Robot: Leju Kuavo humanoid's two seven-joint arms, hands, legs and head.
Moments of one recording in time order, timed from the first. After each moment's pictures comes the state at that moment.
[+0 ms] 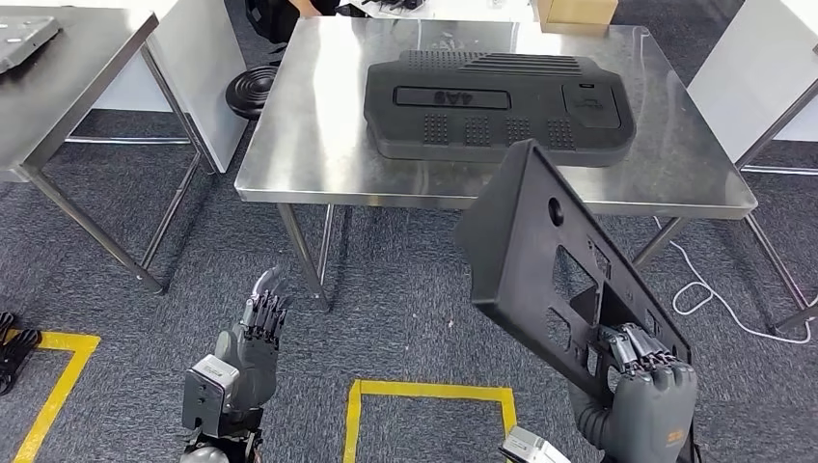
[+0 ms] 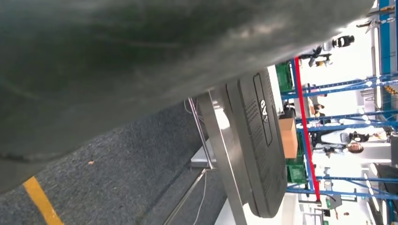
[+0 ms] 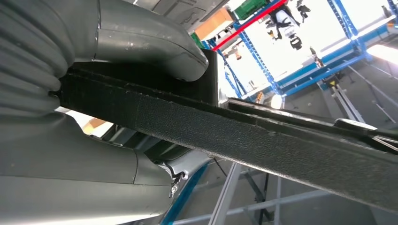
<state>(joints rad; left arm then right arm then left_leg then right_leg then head) 0.18 -0.23 -0.17 -1.63 -0.26 -0.08 -0.44 0.42 -0.05 0.23 -2.12 1.22 -0.69 0.01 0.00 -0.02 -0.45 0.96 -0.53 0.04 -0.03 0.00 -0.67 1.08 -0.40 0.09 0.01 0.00</state>
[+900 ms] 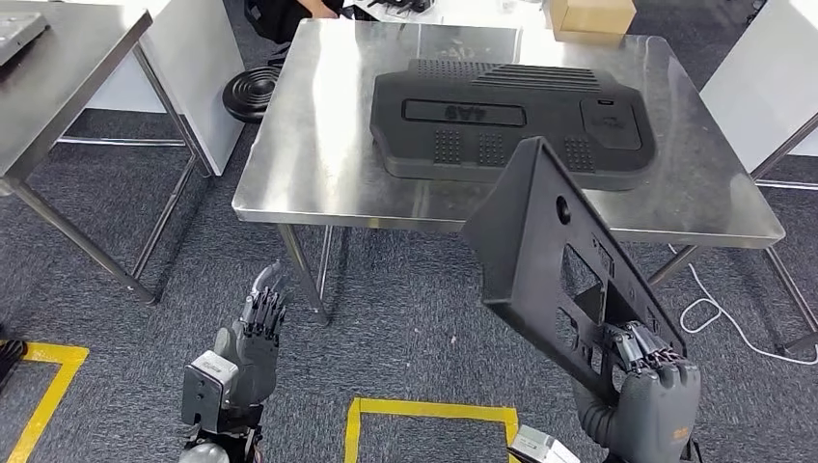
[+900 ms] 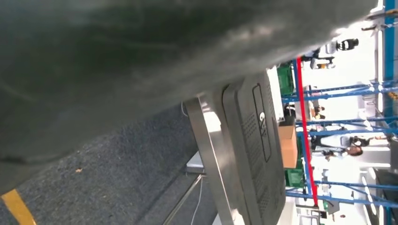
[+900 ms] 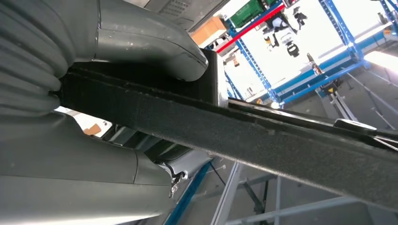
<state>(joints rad) 0.17 -0.23 -0.17 -1.63 -0.25 -0.08 -0.44 0.40 -0.06 0.23 -2.11 1.16 -0.69 0.00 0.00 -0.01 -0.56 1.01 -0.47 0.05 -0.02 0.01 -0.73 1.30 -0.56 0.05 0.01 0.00</state>
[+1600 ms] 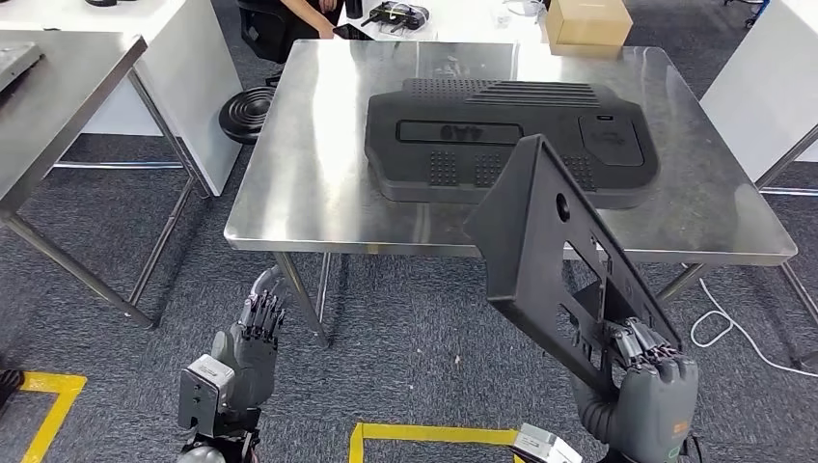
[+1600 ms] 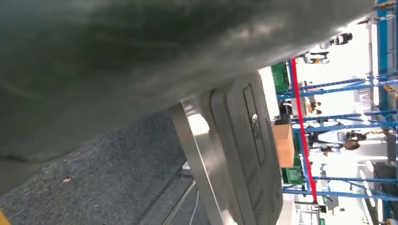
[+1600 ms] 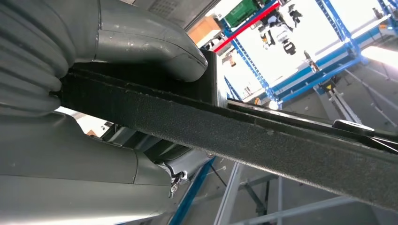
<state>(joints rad) 0.17 -0.23 -0.16 -1.63 -0.24 -0.08 -0.43 0.40 -0.07 0.23 -2.11 1.13 -0.68 -0.01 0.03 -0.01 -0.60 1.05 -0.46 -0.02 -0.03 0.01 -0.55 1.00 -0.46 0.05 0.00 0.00</state>
